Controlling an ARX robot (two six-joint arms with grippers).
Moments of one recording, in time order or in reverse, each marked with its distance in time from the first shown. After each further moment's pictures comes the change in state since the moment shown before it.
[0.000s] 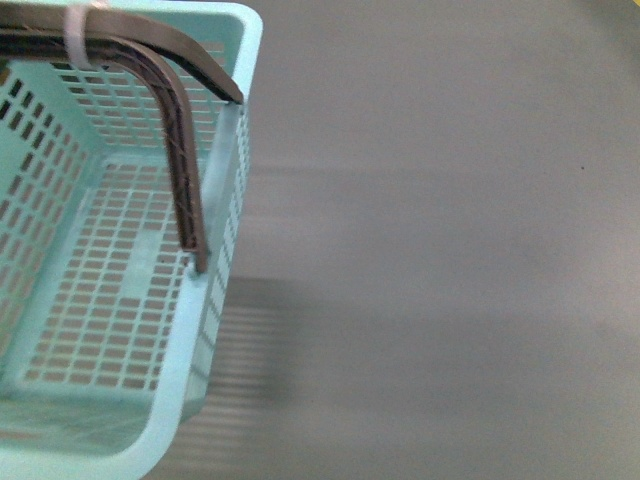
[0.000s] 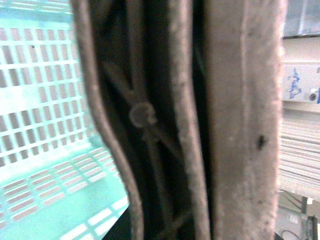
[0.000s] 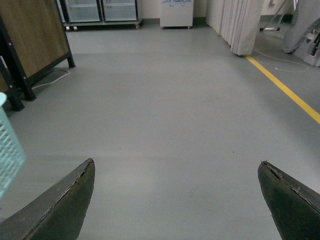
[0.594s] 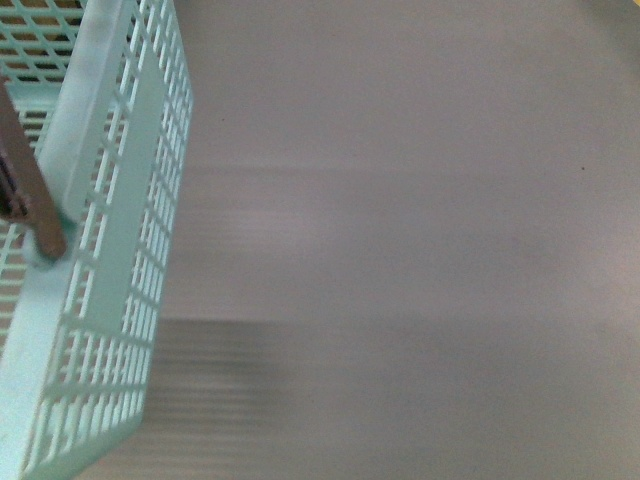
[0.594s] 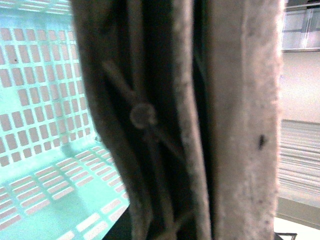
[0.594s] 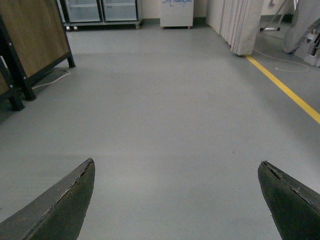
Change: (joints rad) left arm 0.000 -0.449 -0.045 -0.302 -0.021 -0.002; right arm 0.000 0.000 0.000 0.000 0.000 0.000
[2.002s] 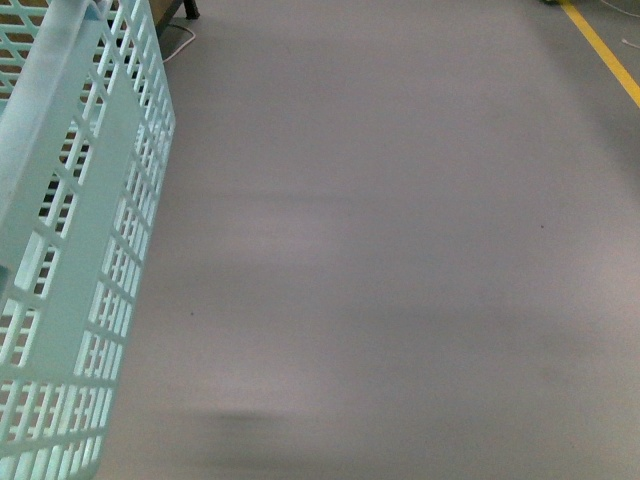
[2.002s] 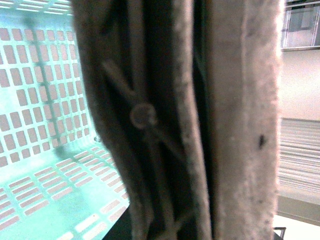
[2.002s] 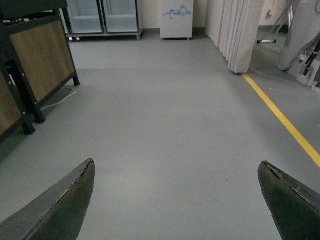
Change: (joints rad) left arm 0.021 -0.056 0.000 -0.028 0.004 0.040; right arm 0.000 0.000 0.000 0.000 0.000 0.000
